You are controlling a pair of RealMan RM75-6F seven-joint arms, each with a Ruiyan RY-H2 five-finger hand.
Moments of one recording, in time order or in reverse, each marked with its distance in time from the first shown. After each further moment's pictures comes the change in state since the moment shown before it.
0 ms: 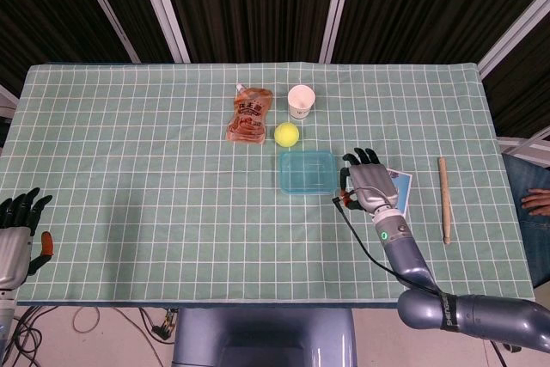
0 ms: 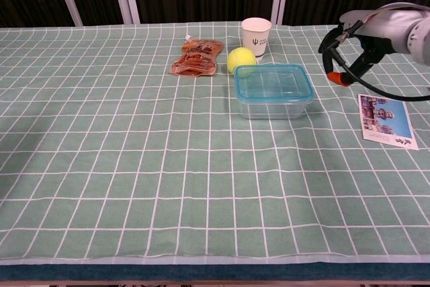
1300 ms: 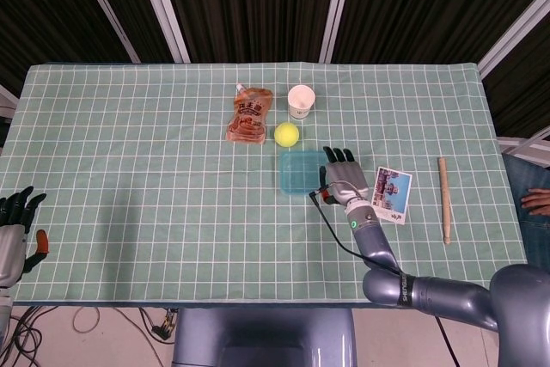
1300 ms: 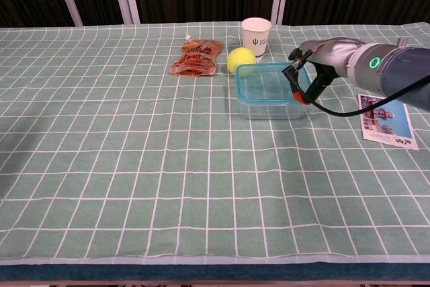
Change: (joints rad) left arm -0.004 0.007 -0.011 -0.001 -0.037 -0.014 -0.004; right arm 0.063 -0.225 0.043 0.291 0.067 -0.113 -0.045
